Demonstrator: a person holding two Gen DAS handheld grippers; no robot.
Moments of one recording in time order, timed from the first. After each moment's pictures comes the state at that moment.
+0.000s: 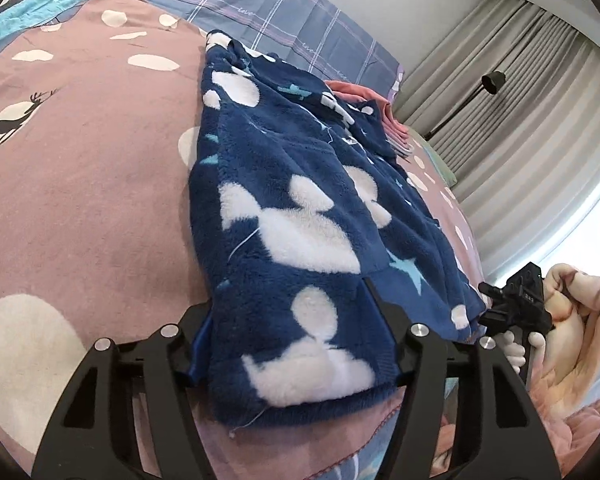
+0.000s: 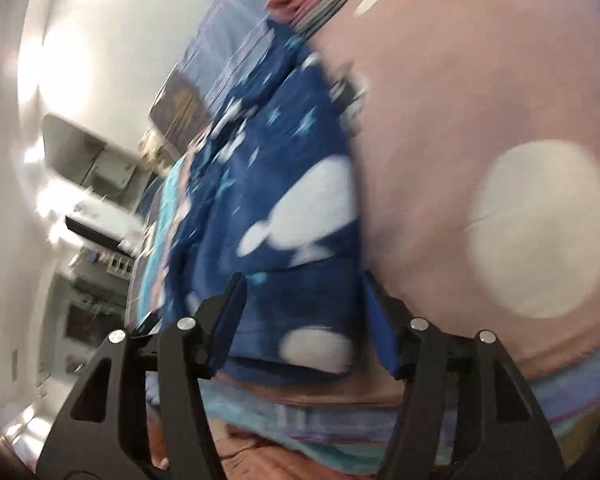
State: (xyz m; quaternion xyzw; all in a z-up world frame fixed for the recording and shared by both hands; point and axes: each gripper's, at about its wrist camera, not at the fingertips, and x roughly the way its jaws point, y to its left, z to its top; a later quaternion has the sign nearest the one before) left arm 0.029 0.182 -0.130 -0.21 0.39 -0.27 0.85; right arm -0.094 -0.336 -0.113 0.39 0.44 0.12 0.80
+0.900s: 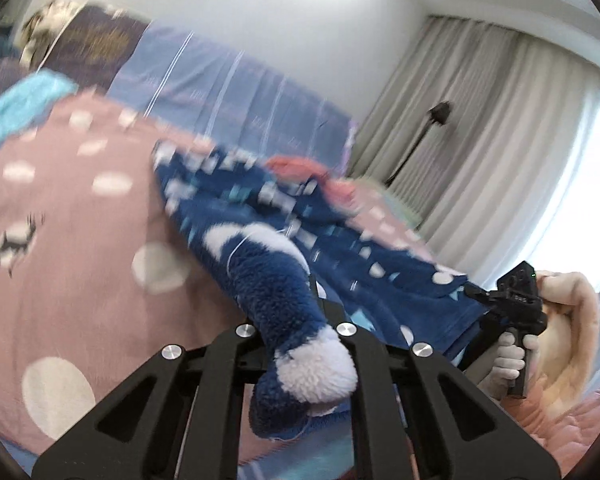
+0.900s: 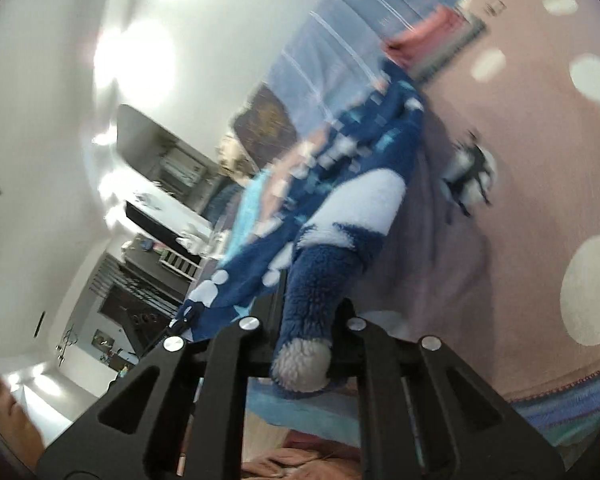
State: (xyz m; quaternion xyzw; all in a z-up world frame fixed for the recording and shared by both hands) left arm -0.034 0.176 -0.020 -0.19 0.24 -0.30 0.90; right arm -0.128 -0.322 -0.011 0.38 0.31 0.23 0.84
